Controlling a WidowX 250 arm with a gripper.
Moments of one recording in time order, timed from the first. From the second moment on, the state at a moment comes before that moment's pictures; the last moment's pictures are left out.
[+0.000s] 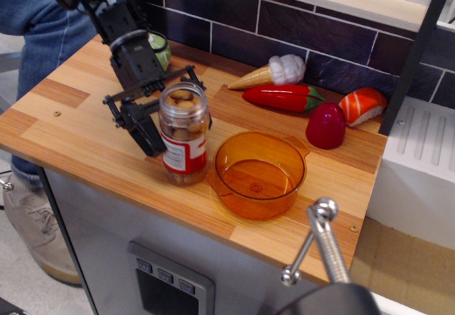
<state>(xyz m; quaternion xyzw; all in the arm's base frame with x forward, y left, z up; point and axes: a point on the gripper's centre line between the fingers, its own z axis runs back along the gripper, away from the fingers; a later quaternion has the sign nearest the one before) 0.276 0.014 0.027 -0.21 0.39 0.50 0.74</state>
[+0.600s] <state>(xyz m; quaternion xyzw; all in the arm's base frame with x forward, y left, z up) 0.289 0.018 0.042 -0.22 0.34 0.54 0.74</state>
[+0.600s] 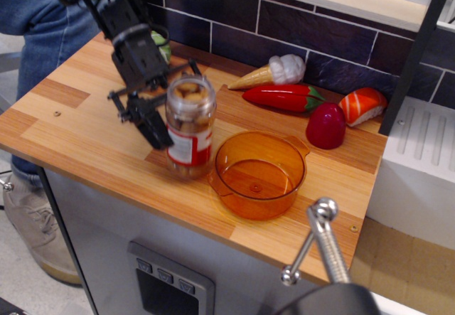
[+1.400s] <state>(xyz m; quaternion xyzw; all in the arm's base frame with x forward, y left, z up) 0.351 -0.006 0.099 -0.16 -0.04 0.51 0.84</state>
